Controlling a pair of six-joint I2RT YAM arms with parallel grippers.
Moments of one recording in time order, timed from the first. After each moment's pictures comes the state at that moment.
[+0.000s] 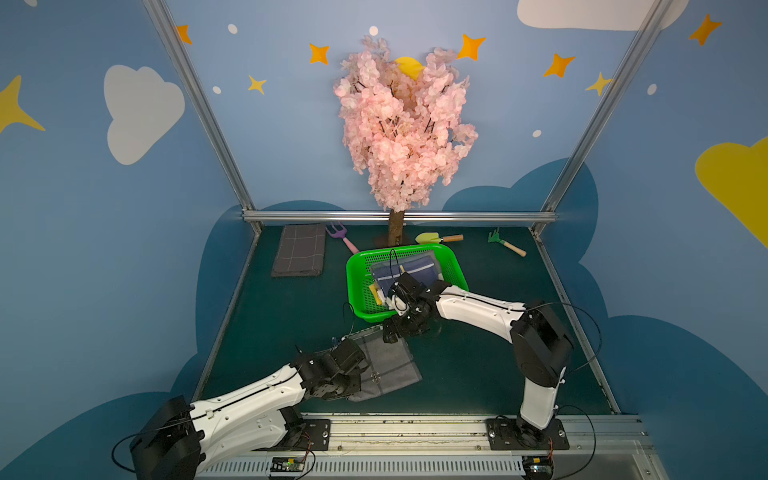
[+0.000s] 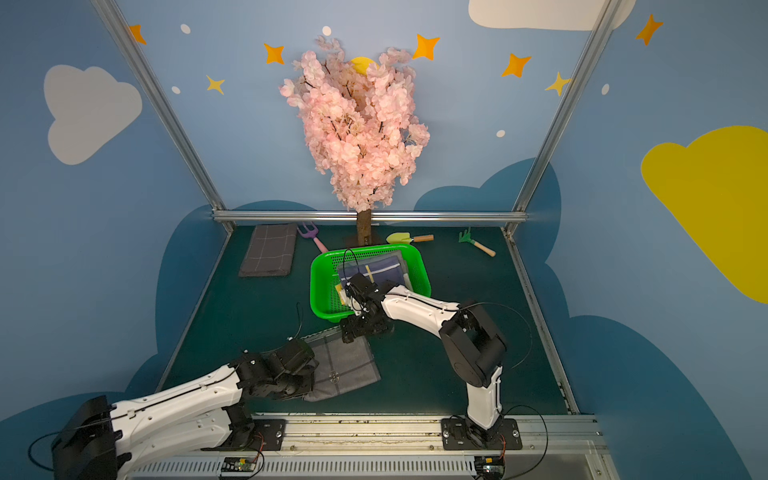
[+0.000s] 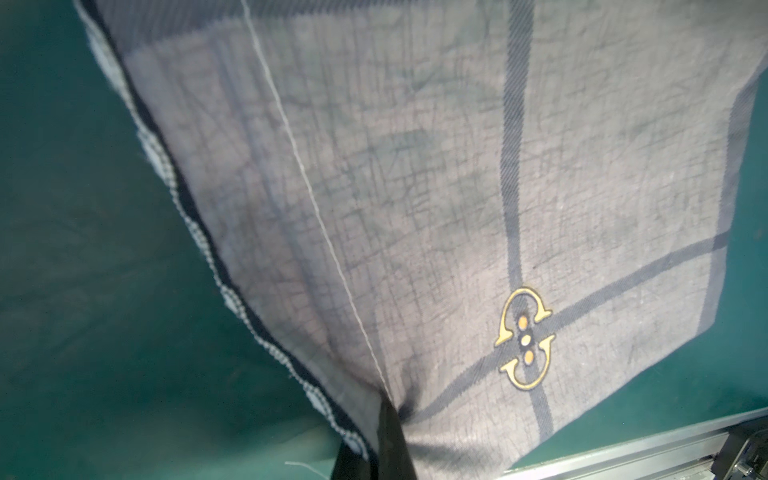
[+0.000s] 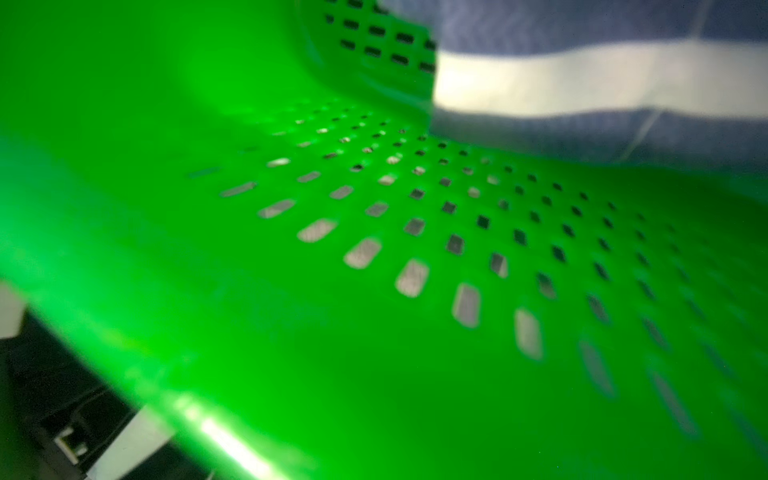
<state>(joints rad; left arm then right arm) -0.89 0.97 0.45 -0.70 0.04 -1.04 0.88 1.90 1.40 -0.77 -0.28 0.41</state>
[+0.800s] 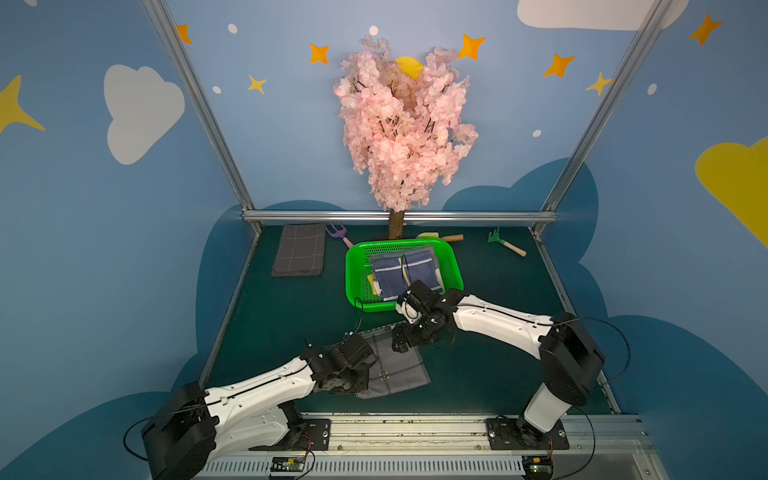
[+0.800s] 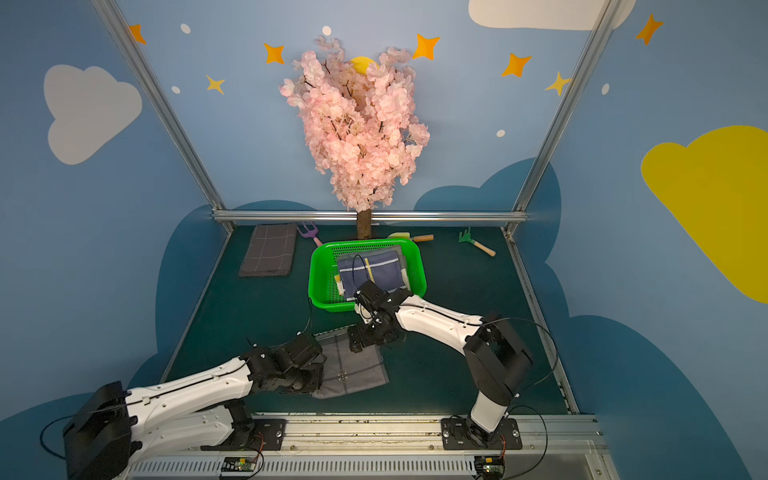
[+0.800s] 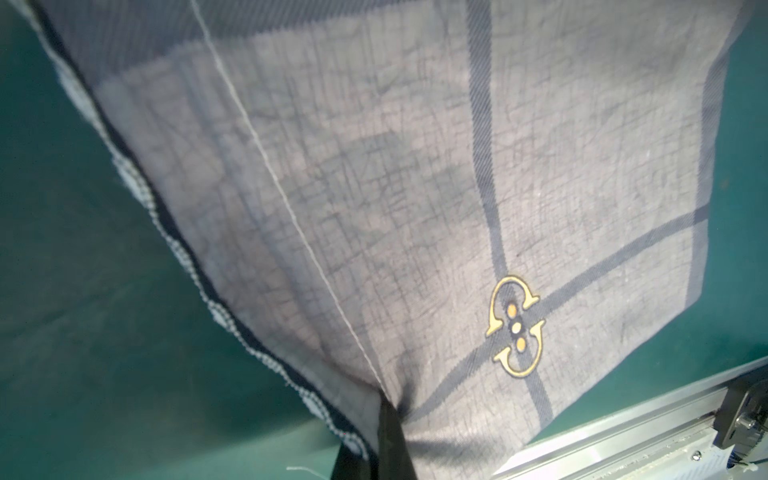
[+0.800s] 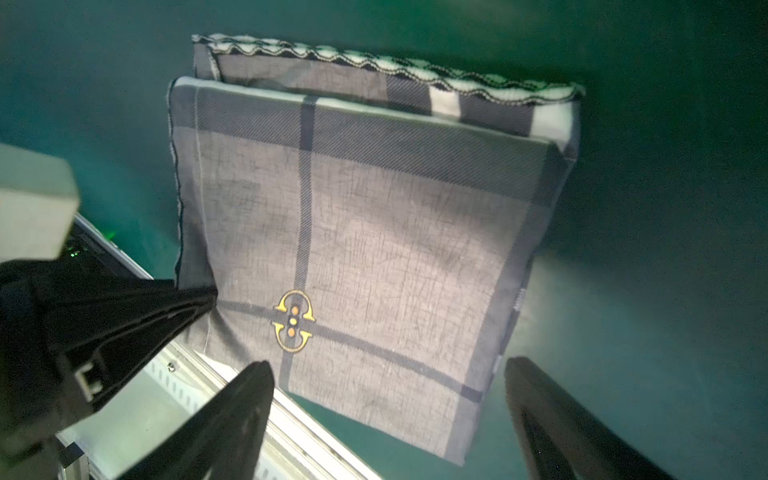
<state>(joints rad) -0.90 1.09 0.50 -0.64 0.09 -0.92 0.90 1.65 1.16 -0.75 -0.27 0.45</state>
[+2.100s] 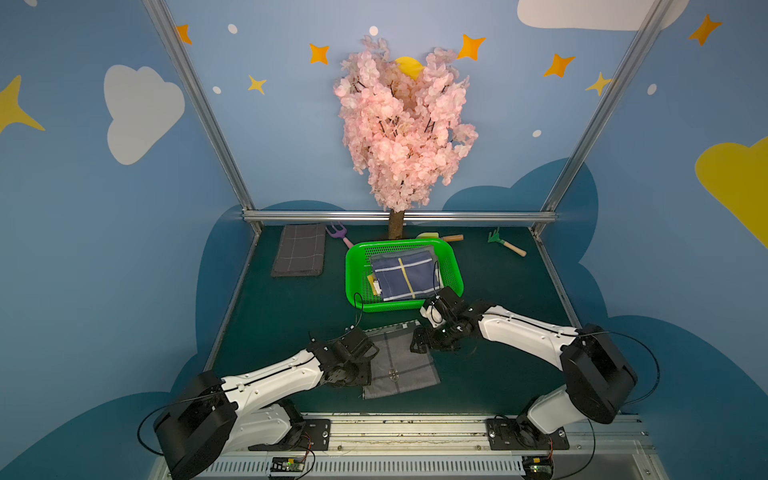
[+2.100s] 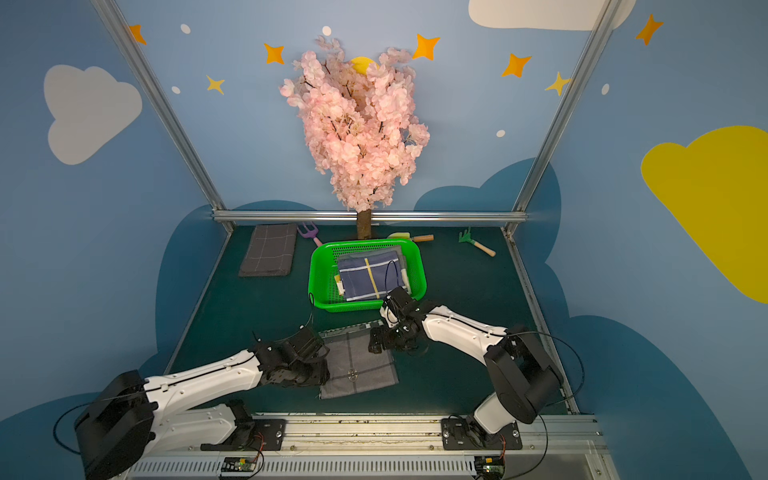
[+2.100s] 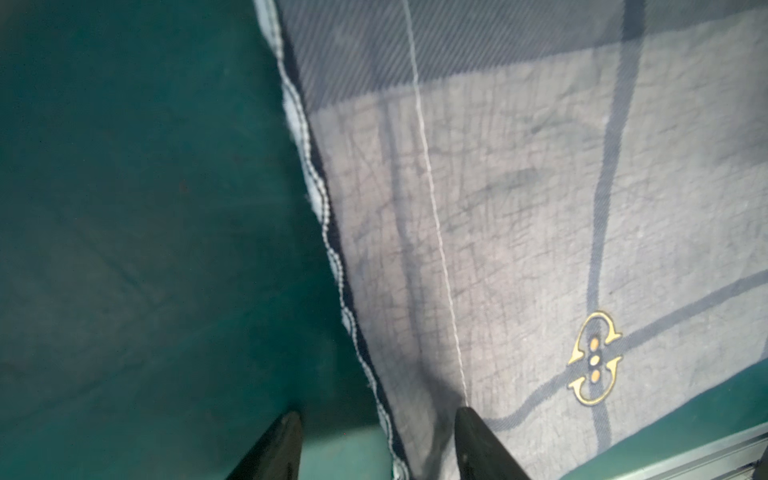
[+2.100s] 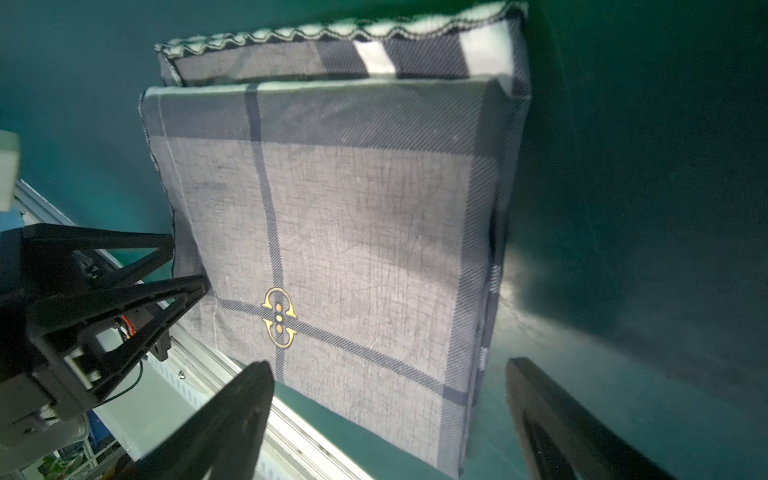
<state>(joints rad) -0.82 1.19 0.52 -0.60 0.07 -0.86 0.77 1.56 0.91 -0.59 -0.36 0.52</state>
